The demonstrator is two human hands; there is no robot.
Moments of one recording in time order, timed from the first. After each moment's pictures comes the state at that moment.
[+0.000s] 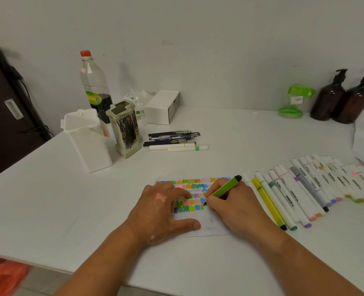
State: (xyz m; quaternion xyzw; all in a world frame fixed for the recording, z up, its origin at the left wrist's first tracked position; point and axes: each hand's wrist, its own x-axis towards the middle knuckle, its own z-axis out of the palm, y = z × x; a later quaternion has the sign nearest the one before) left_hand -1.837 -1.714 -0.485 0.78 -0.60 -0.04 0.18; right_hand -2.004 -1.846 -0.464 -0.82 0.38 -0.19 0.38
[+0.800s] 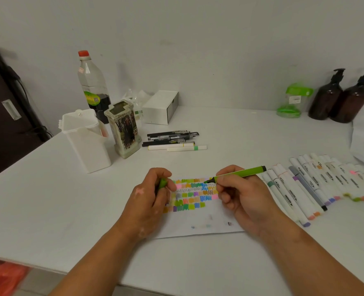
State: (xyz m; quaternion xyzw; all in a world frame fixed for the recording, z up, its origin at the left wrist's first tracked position) left_hand -1.834 -1.706 -0.478 0.72 -0.48 -0.16 0.48; right_hand -2.009 -1.853 -0.450 -0.53 0.25 -0.30 0.75
